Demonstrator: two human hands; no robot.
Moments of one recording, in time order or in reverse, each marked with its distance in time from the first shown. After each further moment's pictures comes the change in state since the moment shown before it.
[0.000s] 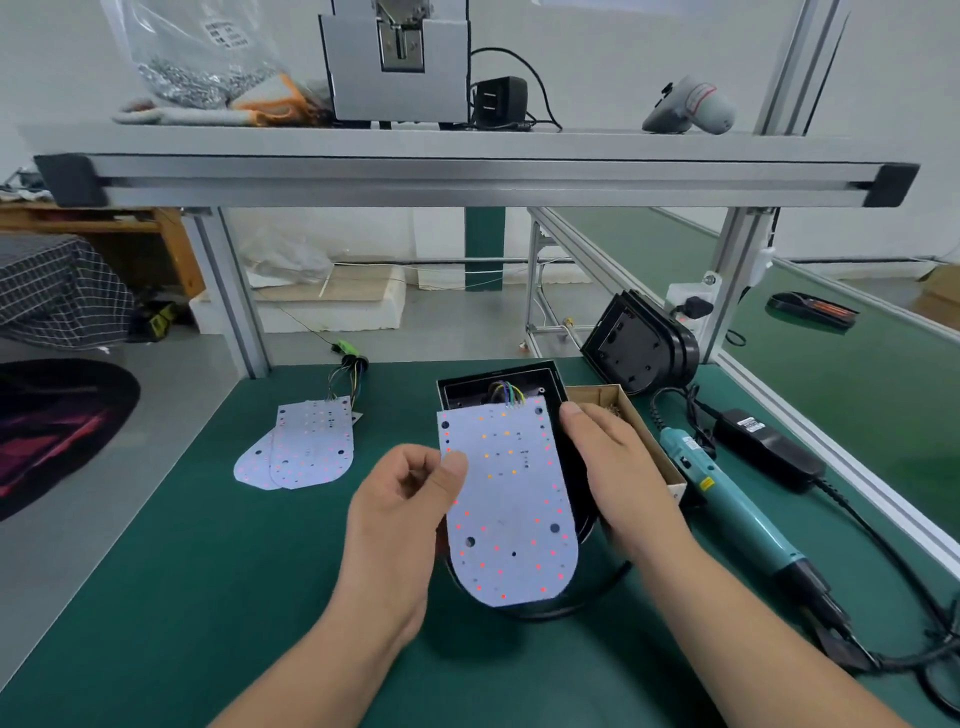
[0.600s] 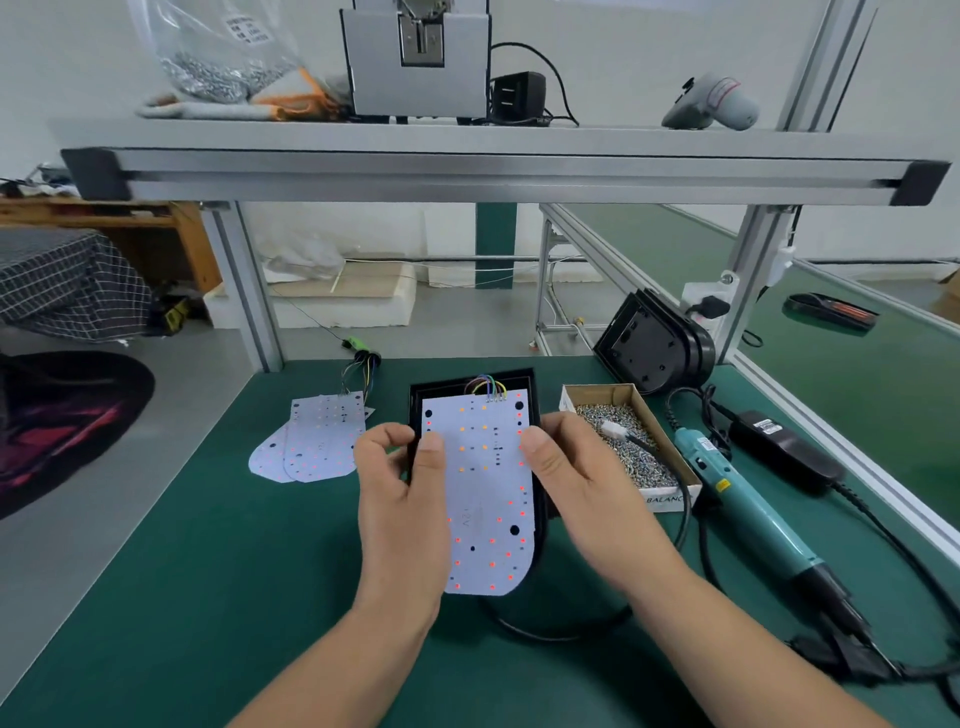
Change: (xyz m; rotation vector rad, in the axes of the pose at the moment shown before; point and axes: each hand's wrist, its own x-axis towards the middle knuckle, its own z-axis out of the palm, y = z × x) left_hand 0.012 -0.015 0.002 0.177 0.276 0.183; right_hand -0.027 -0.001 0.023 -0.119 -0.189 -0.211
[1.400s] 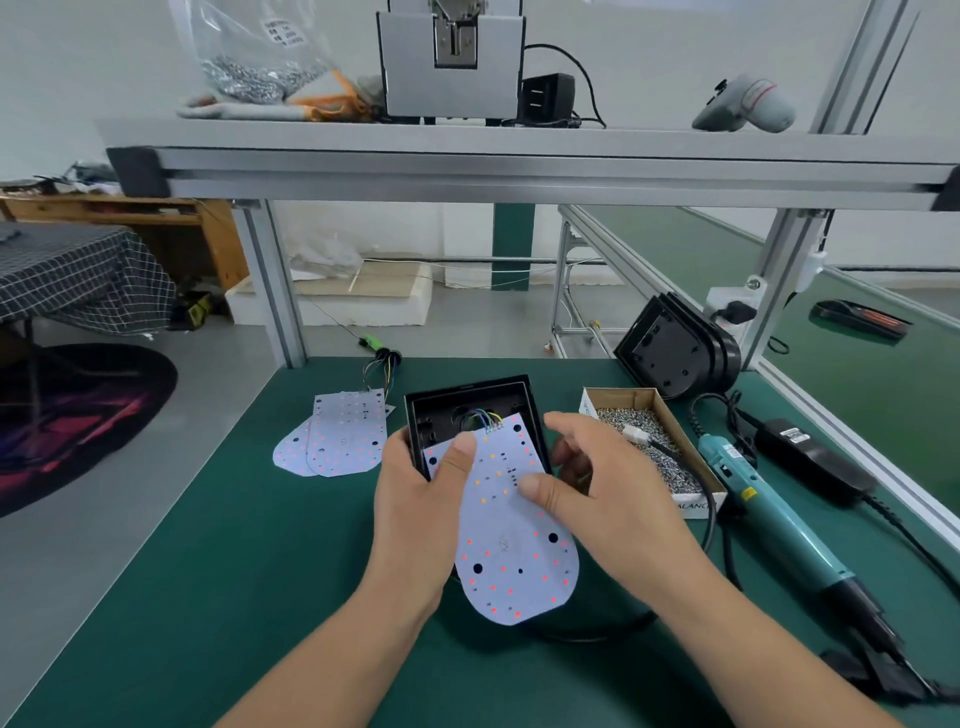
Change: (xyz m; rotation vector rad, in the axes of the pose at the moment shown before) left_hand 0.011 -0.001 -0.012 -0.045 -0.113 -0.086; right_hand -0.003 -0.002 -0.007 -0.471 0.010 -0.072
